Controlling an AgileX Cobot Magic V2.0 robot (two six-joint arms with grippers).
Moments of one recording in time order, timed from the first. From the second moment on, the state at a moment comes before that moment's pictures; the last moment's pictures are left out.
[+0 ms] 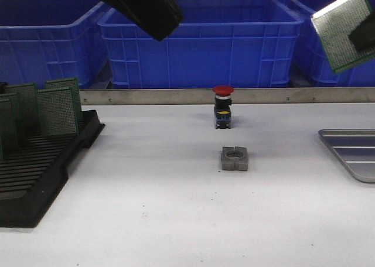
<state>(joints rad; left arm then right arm) -0.47 1.68 -1.52 -0.66 1.23 1.35 -0.29 1.49 -1.02 1.01 1.05 -1.18</state>
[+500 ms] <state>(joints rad) -0.47 1.68 -1.52 -0.66 1.23 1.35 -0.41 1.84 -1.02 1.06 0.89 -0.90</state>
